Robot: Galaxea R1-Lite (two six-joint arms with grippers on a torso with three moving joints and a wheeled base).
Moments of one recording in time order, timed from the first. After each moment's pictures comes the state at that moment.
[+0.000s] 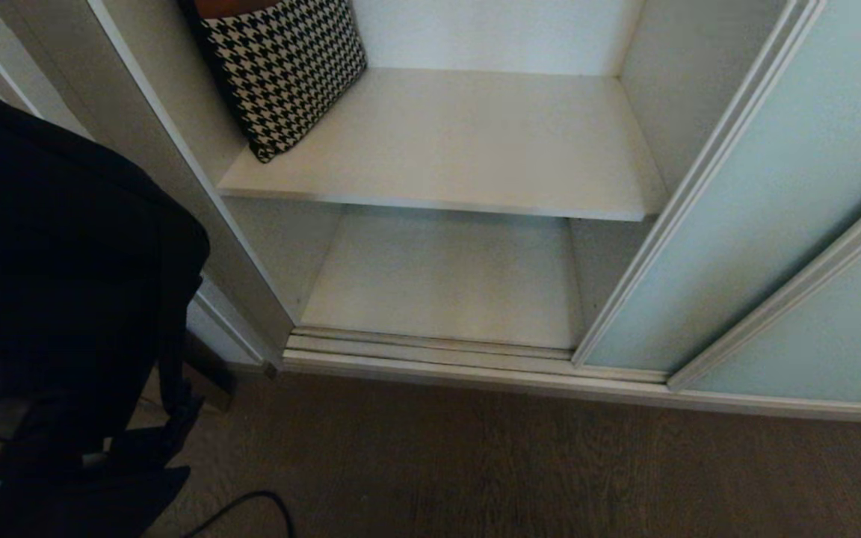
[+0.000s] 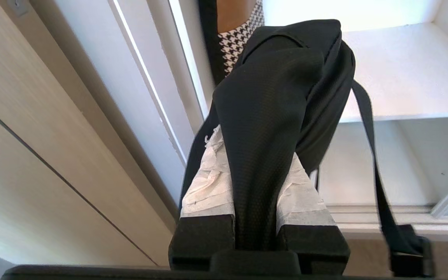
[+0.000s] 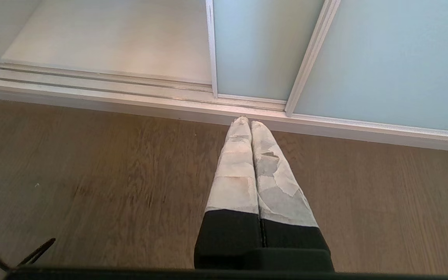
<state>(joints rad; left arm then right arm) 0.08 0.56 -1.18 0.27 -0.11 0.14 0.00 0.00 0.00 0.00 -0.01 0.03</state>
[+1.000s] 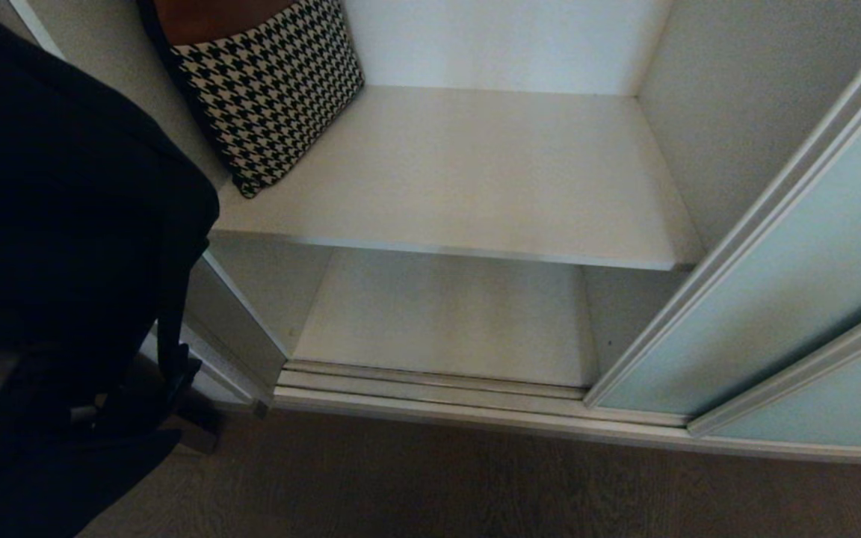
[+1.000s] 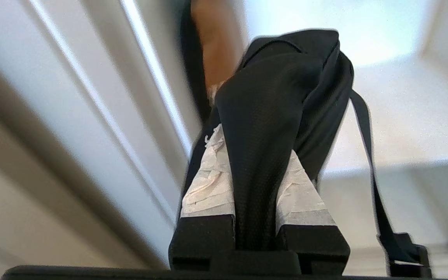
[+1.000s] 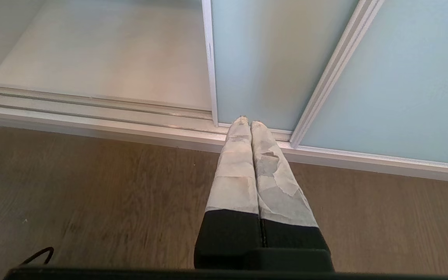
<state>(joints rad) 0.08 0.62 -1.25 0.18 -0.19 0.17 0.00 0.00 0.00 0.00 -0.01 0.03</state>
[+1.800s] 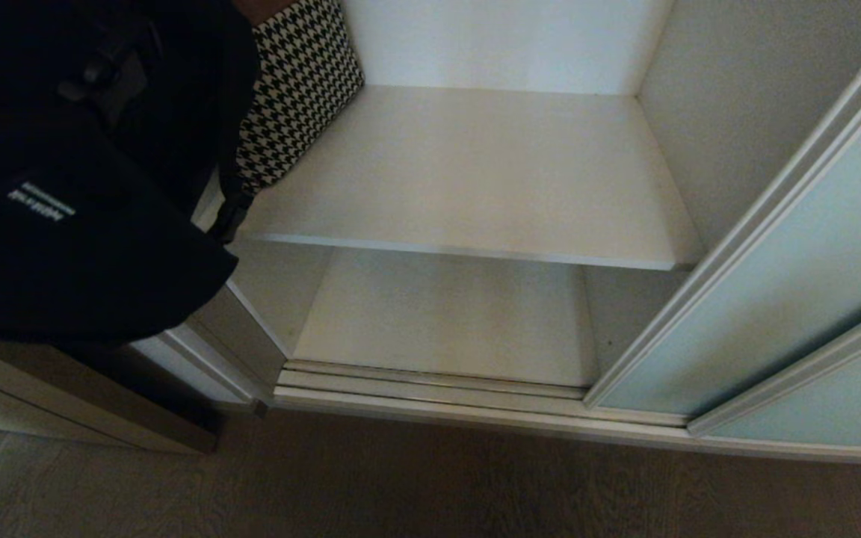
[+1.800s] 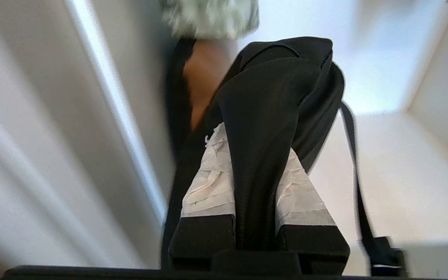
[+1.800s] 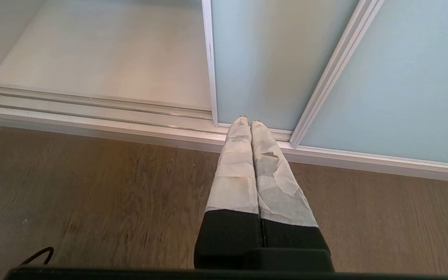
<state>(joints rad) 0.06 1.09 -1.66 0.07 -0.21 0.04 0.00 0.00 0.00 0.00 -0.01 0.03</state>
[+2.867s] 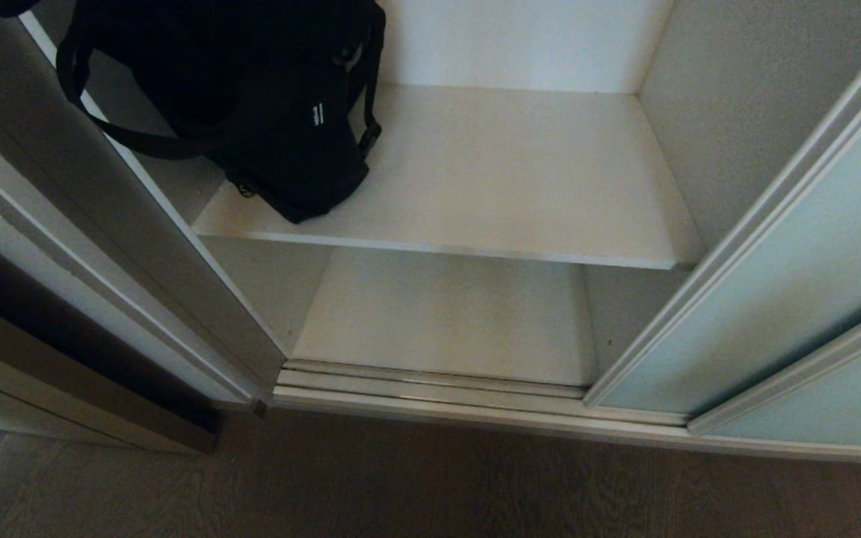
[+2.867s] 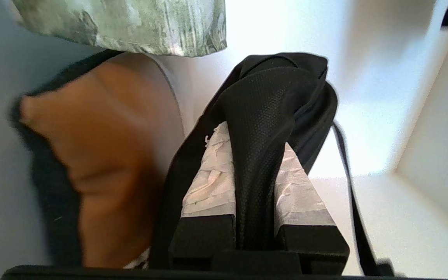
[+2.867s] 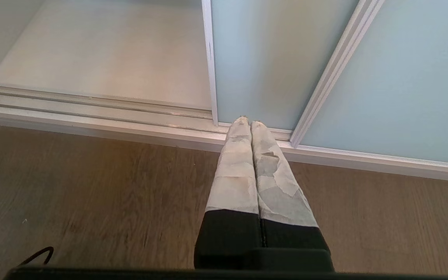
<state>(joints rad) -0.13 1.77 -1.95 -0.49 -0.15 -0.01 0.00 0.00 0.00 0.00 -0.01 0.03</state>
